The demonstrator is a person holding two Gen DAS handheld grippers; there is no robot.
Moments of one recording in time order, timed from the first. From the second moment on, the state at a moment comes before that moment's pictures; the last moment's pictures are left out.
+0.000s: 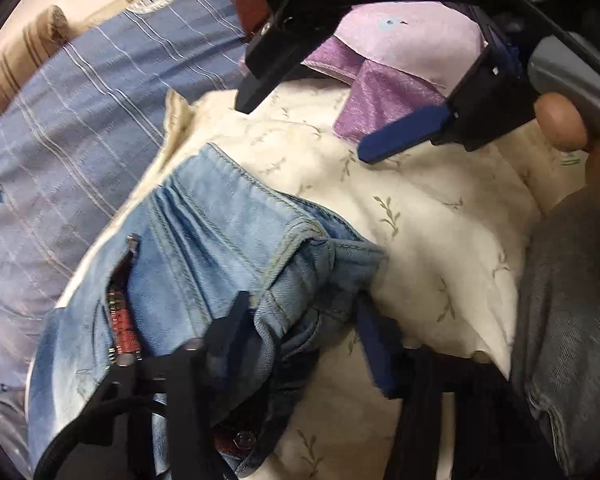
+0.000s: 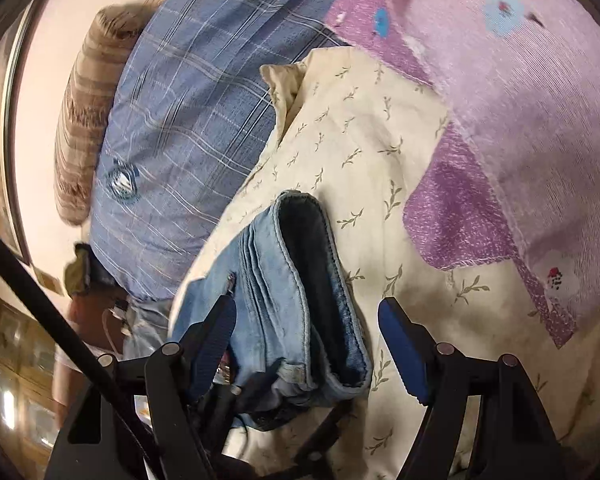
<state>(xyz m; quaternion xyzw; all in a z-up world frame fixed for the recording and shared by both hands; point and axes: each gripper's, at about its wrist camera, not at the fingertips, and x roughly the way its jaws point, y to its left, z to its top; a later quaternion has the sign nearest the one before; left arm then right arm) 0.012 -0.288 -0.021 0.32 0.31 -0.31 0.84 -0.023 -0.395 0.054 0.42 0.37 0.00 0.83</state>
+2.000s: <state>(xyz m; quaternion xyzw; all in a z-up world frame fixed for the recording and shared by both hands) 0.037 0.130 -0.017 -0.44 0.41 -0.16 0.78 0.149 -0.032 0.083 0.17 0.50 0.24 0.82</state>
